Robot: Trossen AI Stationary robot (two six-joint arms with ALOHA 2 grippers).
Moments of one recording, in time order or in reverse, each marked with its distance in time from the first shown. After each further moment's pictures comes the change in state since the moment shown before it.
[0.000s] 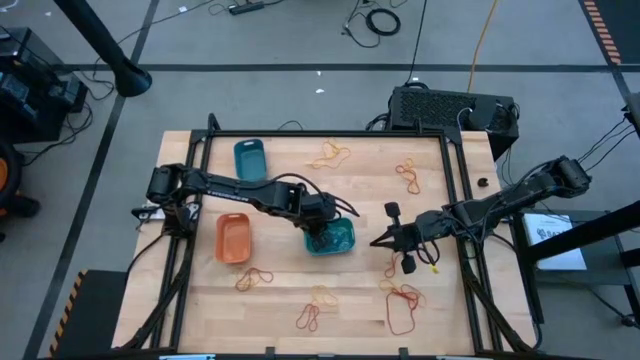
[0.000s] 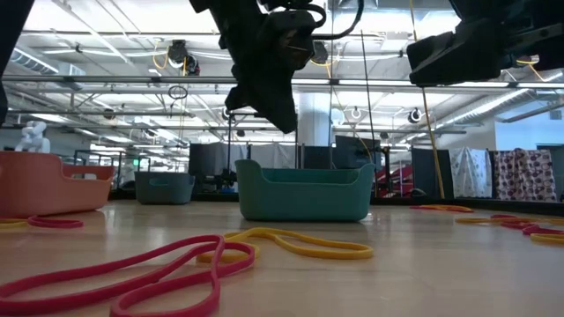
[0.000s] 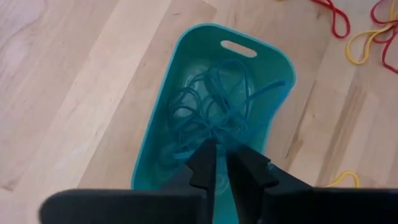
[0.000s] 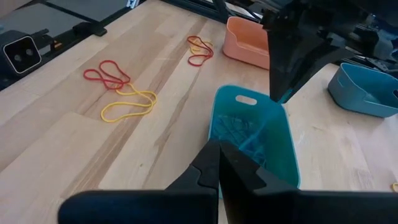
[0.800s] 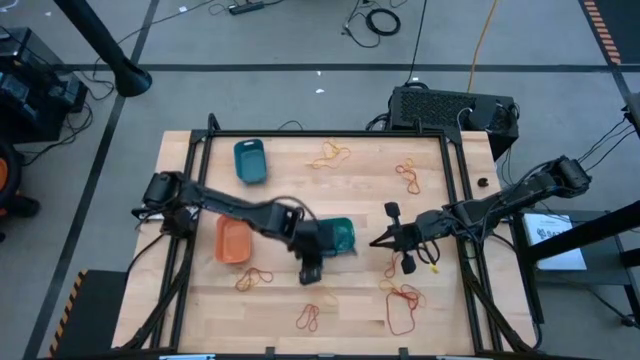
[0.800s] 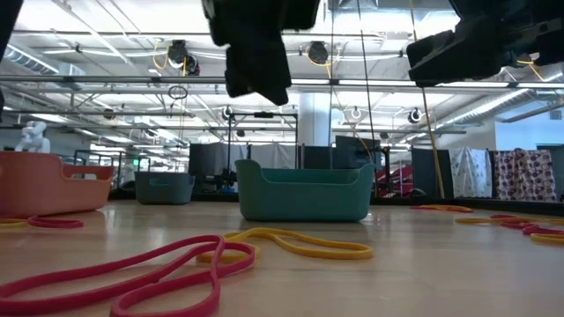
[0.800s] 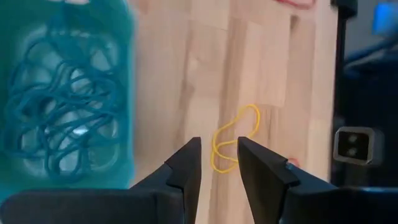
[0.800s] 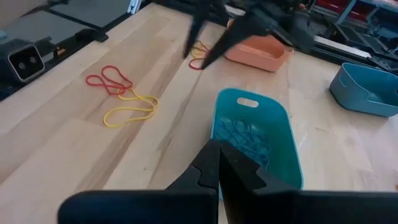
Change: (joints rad) left arm -0.153 0.000 0.000 0.043 0.213 0.097; right arm 0.000 0.000 0.000 0.013 -0.007 0.026
